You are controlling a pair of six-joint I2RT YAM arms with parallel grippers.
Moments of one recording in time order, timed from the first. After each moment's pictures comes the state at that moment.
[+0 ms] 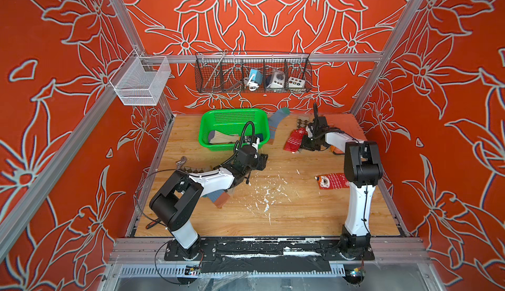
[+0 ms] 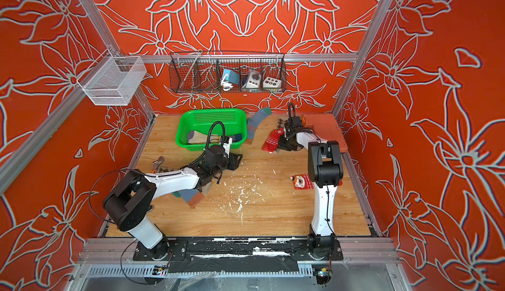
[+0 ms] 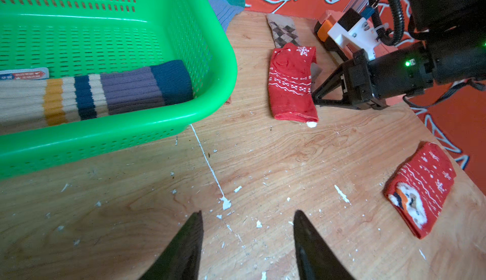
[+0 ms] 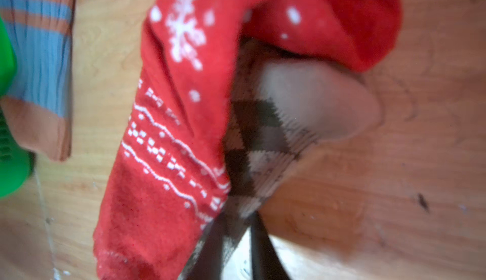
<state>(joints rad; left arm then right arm) -0.61 1.66 0.87 0.30 -0.06 -0.41 0.12 2.16 1.57 -0.54 -0.31 0.23</state>
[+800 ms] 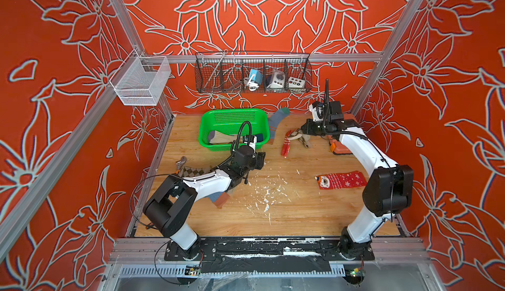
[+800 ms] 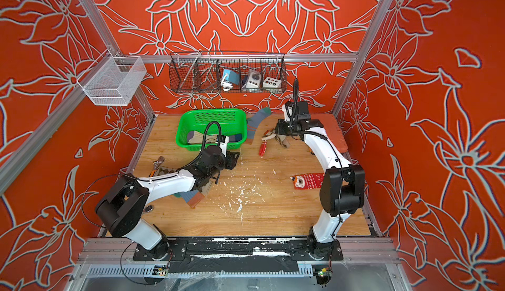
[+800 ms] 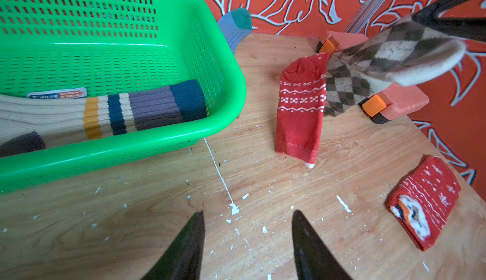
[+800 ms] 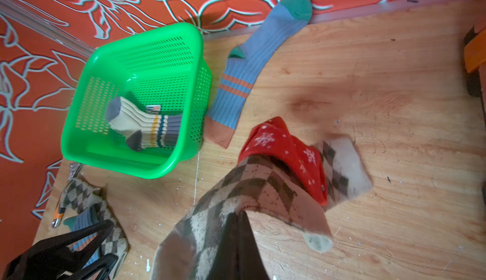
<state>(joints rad) -0.61 1.59 0.83 0.31 -0.12 -0.39 0.19 1.71 1.52 -0.58 -0.37 0.24</state>
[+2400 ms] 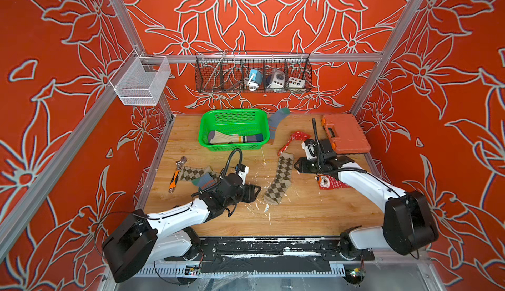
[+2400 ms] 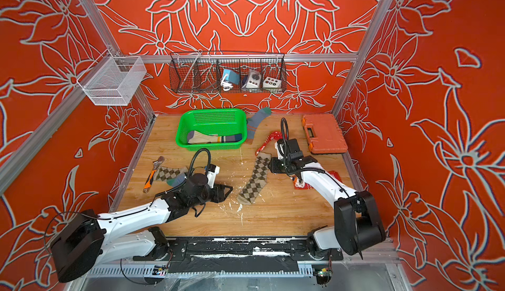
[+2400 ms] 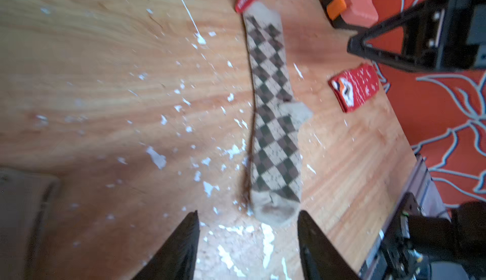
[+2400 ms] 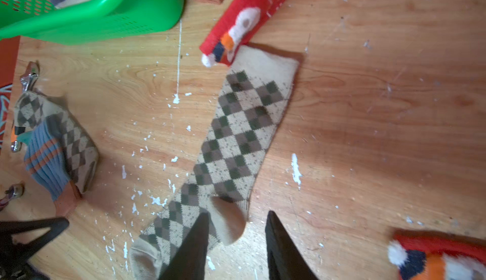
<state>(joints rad) -0.77 1.17 0.43 0.11 0.09 -0.66 0.35 1.39 0.87 -0.43 -0.26 0.31</state>
